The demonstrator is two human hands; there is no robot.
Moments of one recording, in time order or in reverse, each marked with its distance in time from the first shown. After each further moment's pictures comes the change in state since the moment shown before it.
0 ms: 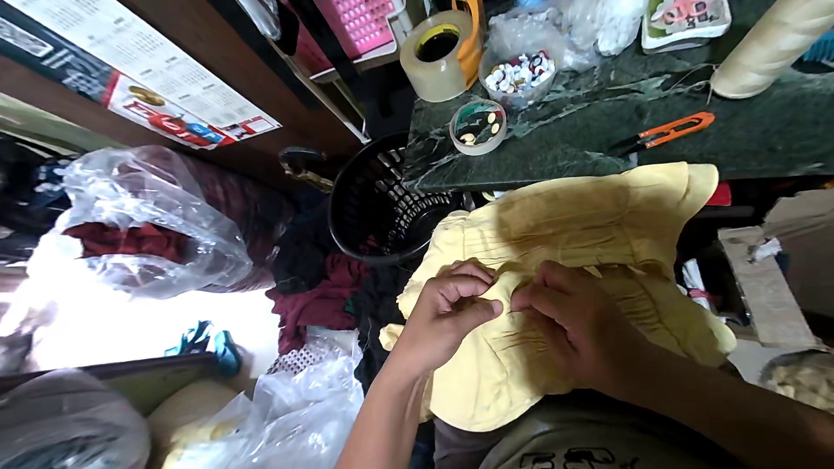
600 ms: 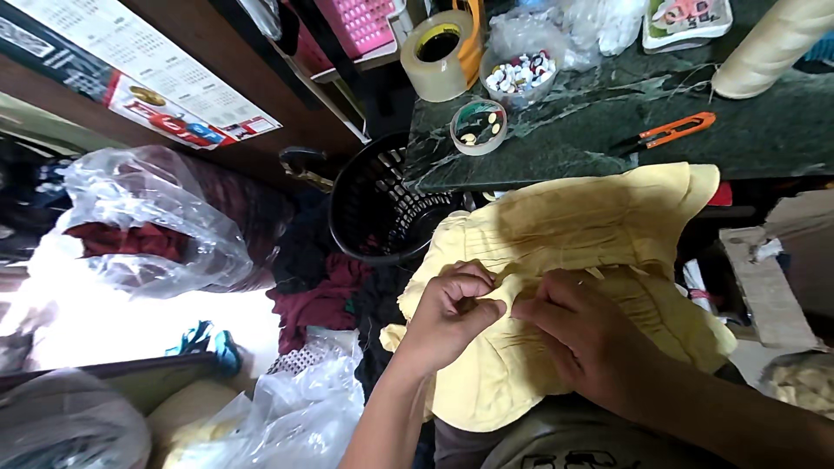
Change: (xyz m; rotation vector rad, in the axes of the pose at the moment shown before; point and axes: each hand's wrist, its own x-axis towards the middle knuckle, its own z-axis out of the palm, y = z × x) left_hand 0.002 0.000 0.003 0.053 0.014 0.035; right_hand -0.001 -0.015 -0.007 -0.109 -0.023 -0.035
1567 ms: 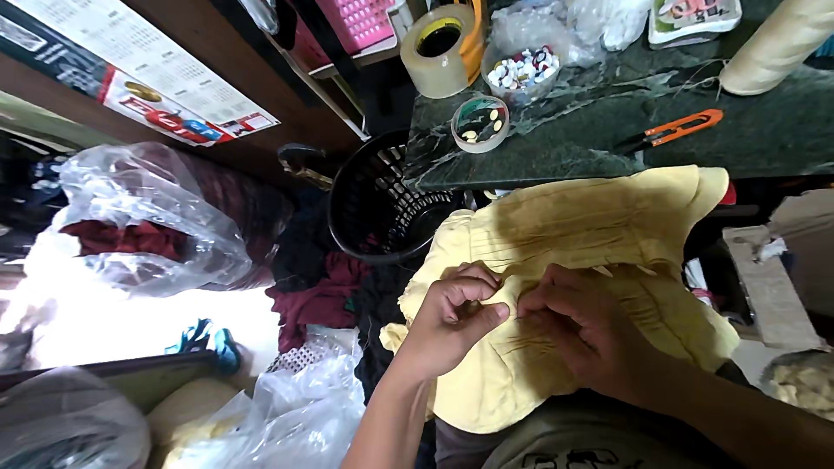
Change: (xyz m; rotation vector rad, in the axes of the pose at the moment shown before) left_hand -0.002 -0.009 -0.002 -0.049 -0.041 0.071; right_hand -0.004 0.016 0.012 0.394 0.040 0.125
